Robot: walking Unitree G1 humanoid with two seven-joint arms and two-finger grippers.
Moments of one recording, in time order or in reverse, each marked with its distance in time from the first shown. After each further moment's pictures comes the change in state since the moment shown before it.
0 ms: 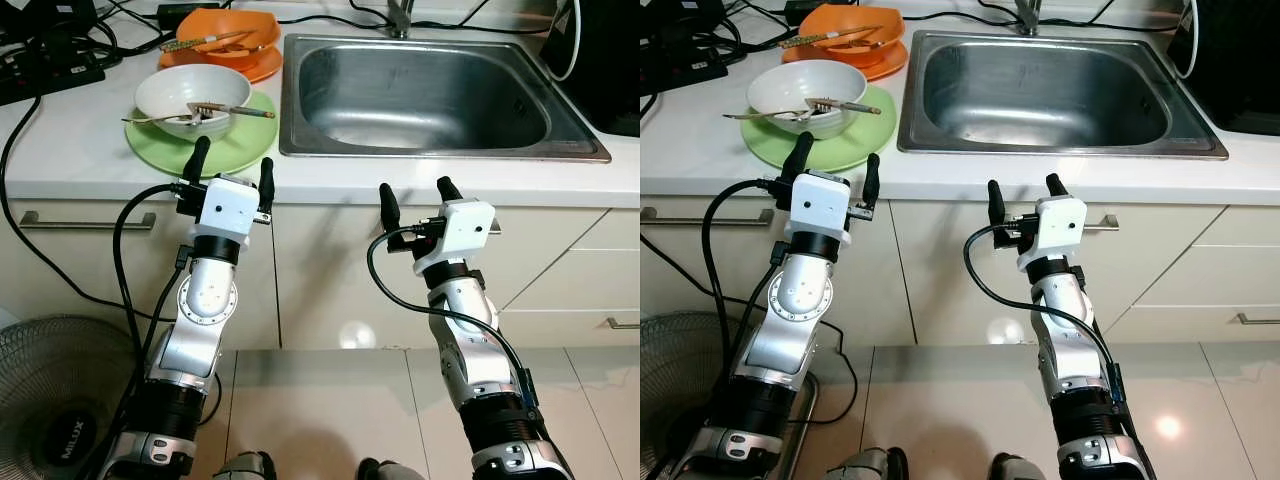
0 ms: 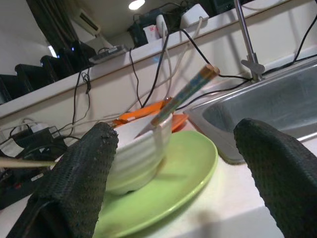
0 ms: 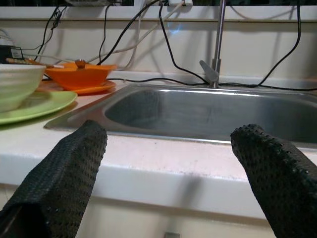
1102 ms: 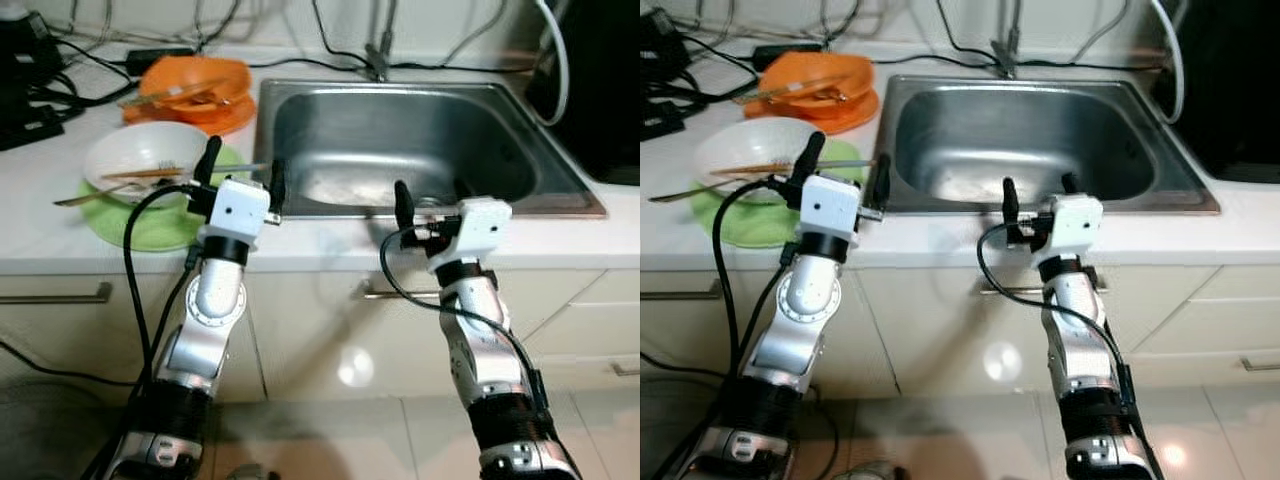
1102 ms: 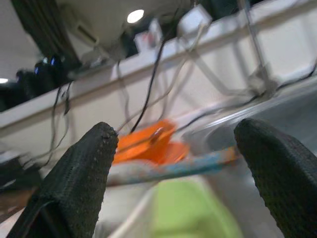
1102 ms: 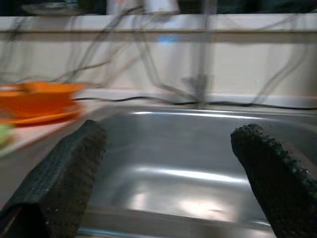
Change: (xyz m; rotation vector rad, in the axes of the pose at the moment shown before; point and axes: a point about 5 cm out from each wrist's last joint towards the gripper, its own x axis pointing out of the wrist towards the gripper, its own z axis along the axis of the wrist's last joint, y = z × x) left arm -0.002 0.004 -0.002 0.012 -0.005 0.010; right arm 0.001 0.011 0.000 0.024 -0.012 0.022
